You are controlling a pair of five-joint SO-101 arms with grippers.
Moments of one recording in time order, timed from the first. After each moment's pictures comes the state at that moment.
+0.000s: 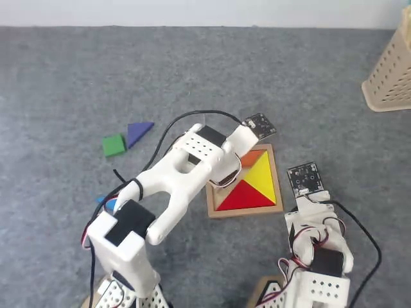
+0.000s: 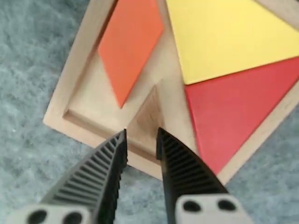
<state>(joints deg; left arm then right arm) 27.9 15.5 17.5 66.3 -15.2 6.2 -103.2 95.4 69.9 25.5</state>
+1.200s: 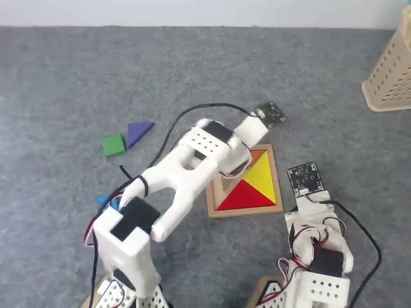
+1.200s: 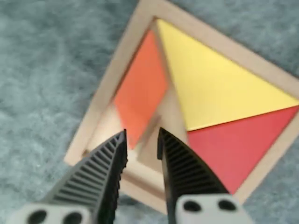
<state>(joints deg) 28.1 16.5 12.2 61.8 -15.8 6.2 -103.2 95.4 69.9 25.5</state>
